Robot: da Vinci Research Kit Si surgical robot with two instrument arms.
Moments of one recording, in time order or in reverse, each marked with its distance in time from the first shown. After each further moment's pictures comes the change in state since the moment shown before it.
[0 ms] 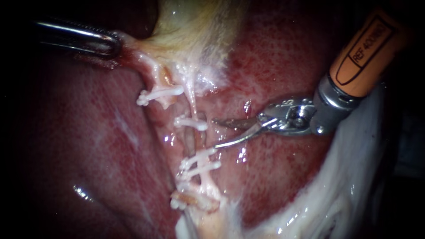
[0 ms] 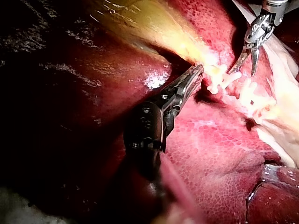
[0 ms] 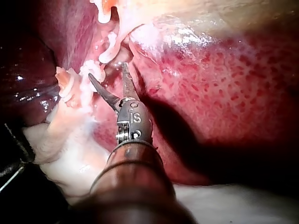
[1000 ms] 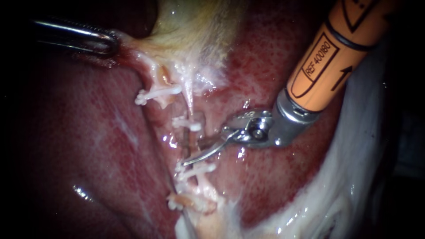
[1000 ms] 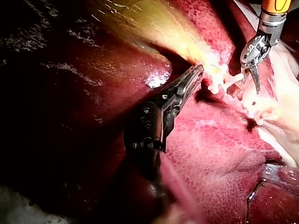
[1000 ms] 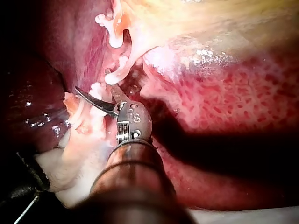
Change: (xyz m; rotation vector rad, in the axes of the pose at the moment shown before) right arm 0.003 0.000 0.006 0.265 0.096 0.010; left arm 0.000 0.000 0.000 0.005 0.001 0.000
